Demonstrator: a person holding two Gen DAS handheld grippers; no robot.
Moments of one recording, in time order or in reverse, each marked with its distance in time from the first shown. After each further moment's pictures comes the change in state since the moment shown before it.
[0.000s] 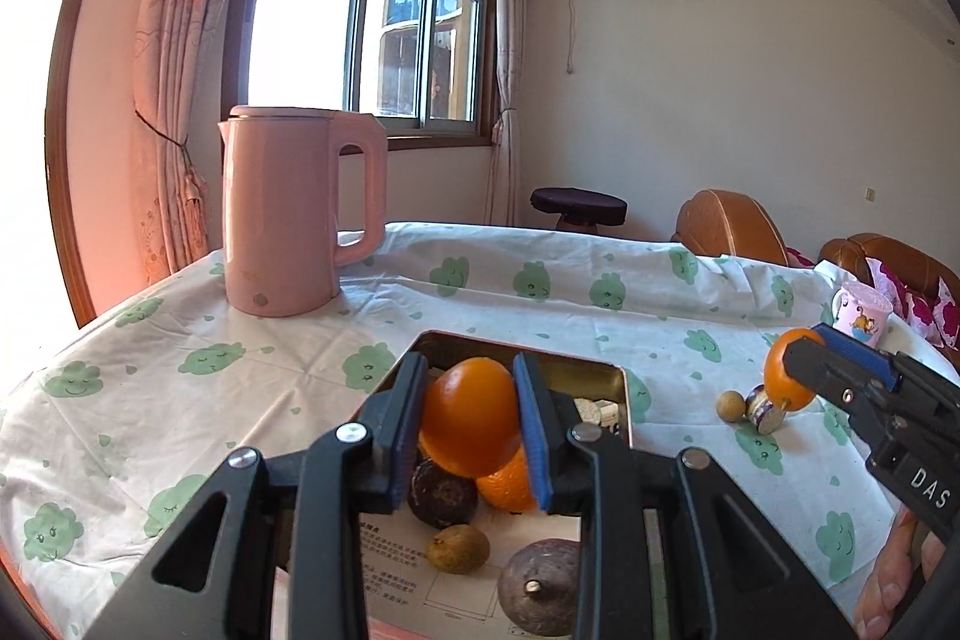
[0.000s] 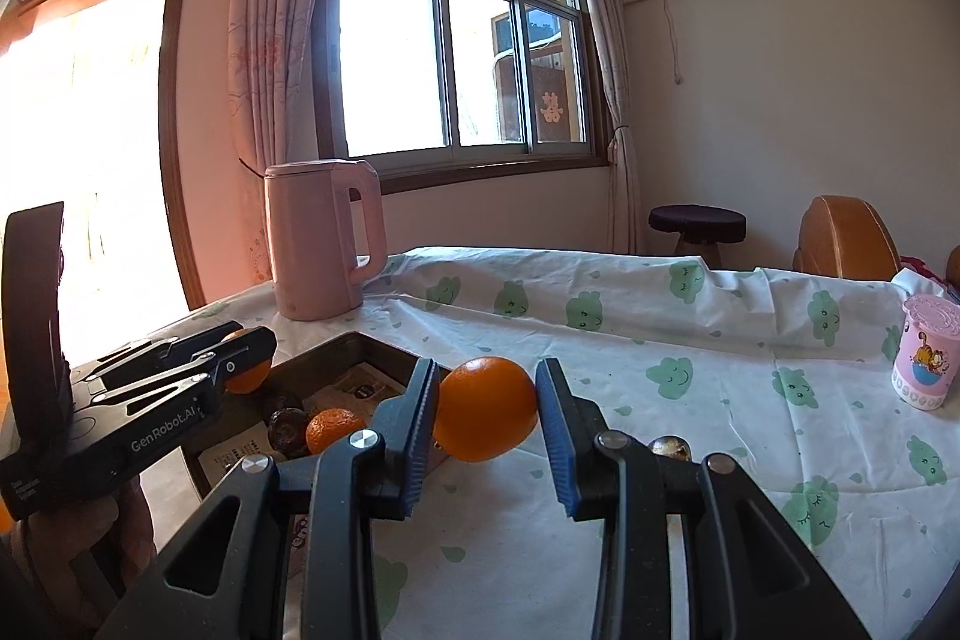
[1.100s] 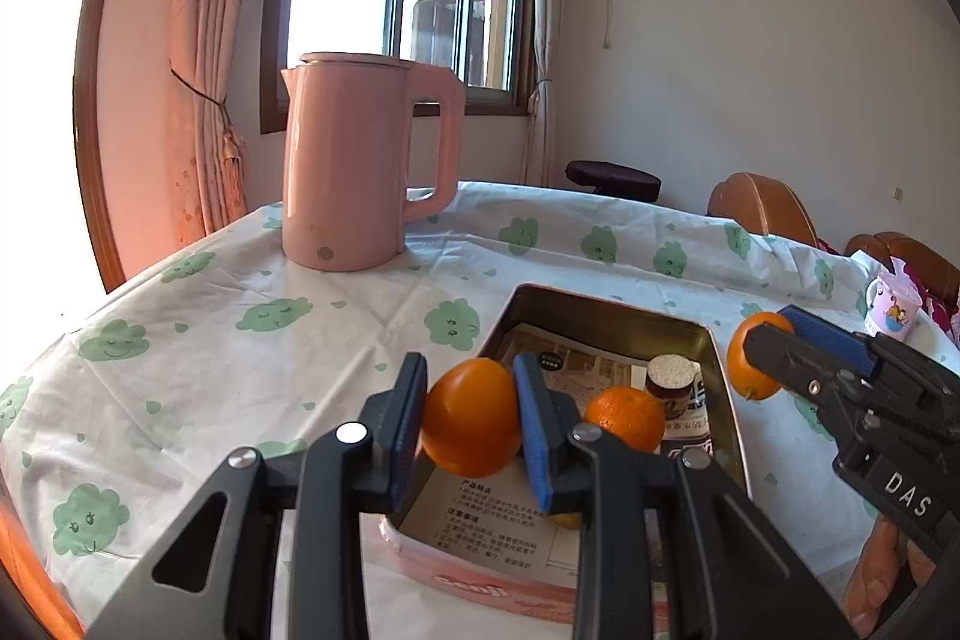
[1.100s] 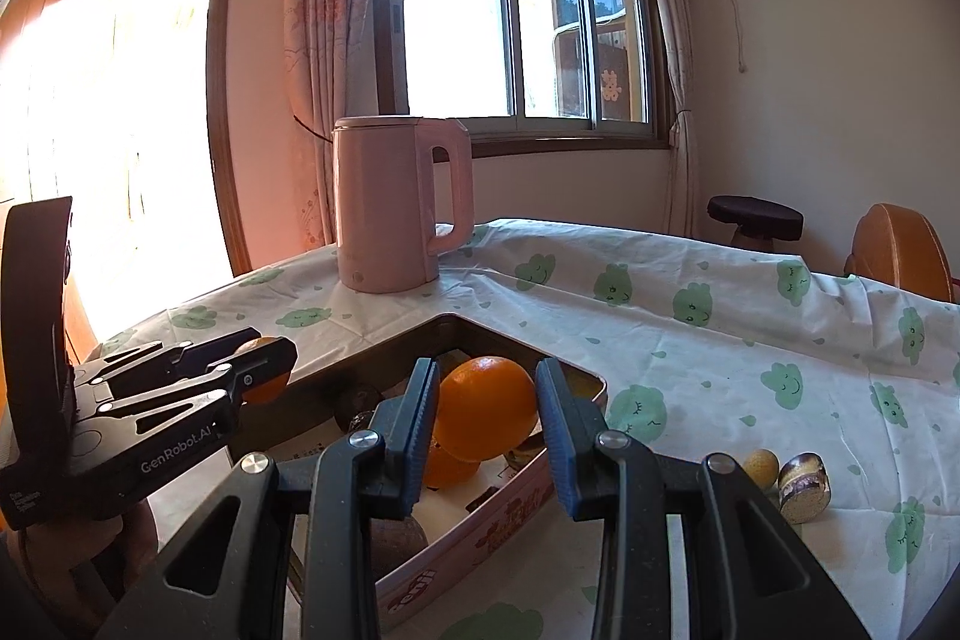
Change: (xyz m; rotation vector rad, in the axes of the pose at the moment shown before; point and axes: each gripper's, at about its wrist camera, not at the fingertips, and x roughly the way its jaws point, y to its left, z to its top) left arm 0.003 0.048 -0.014 -0.034 0.082 0.058; right arm 0.049 0.062 -0.001 -0.064 0.077 0.111
